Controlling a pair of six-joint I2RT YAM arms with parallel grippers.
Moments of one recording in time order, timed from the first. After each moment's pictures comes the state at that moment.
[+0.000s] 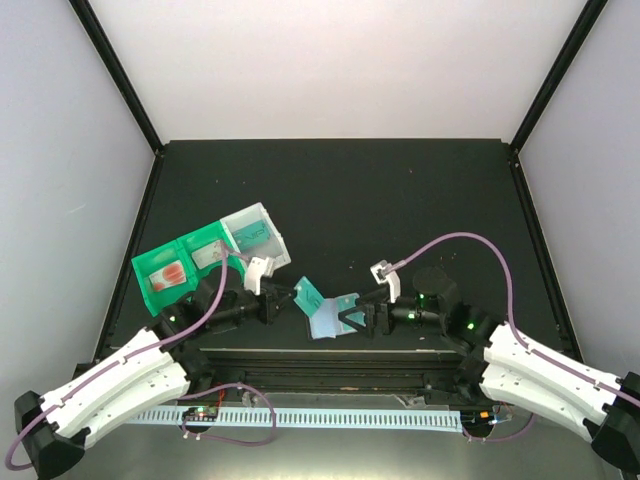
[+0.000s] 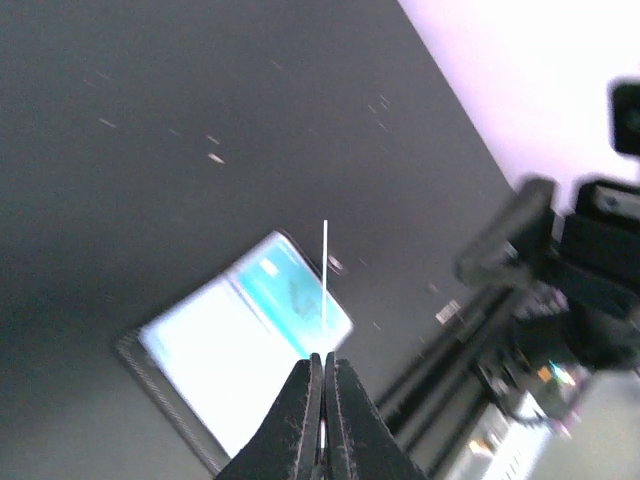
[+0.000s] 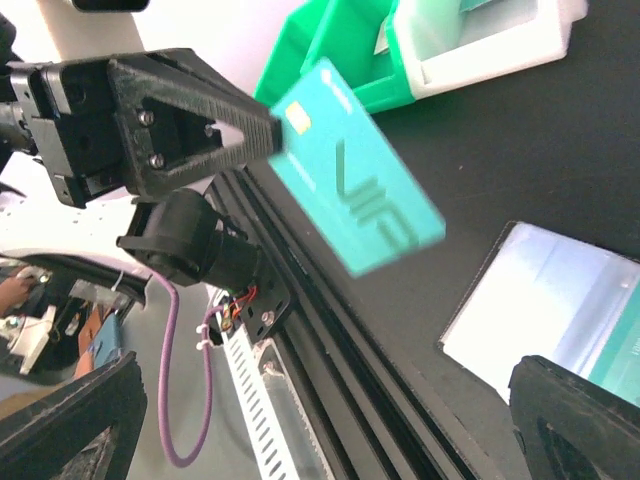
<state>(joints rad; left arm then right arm) -0.79 0.62 0.48 -0.35 0.28 -0.63 0.87 0.76 0.42 -0.07 -0.49 0.65</state>
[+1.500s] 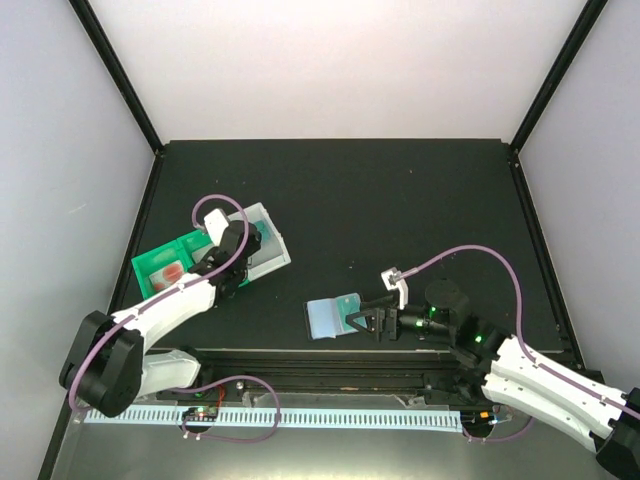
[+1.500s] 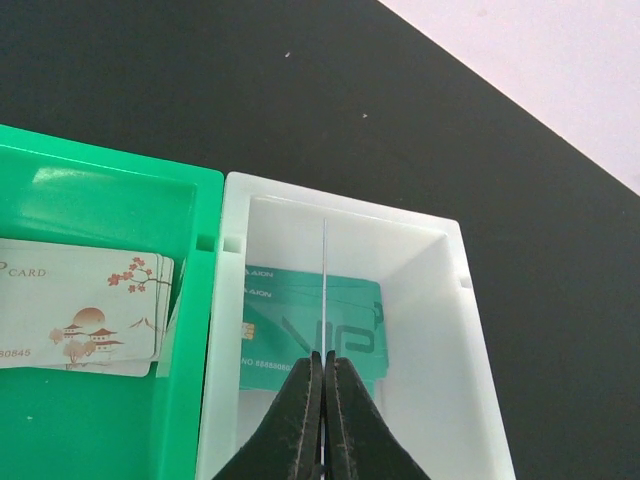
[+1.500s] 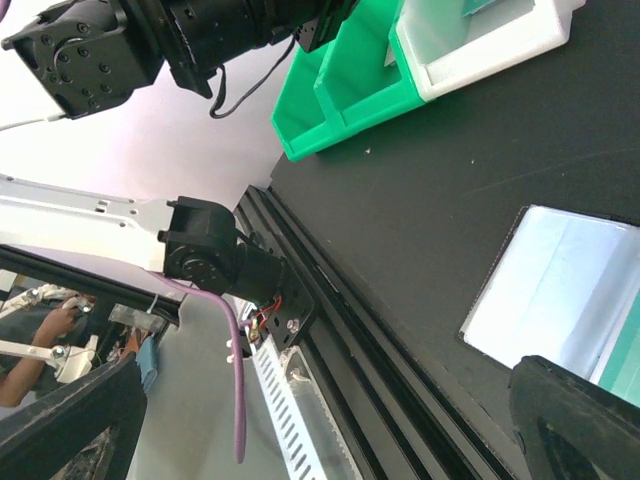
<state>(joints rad) -0.45 1.20 0.59 -0.04 -0.58 -0.90 0.87 0.61 0.30 0.00 -0.47 0.78</state>
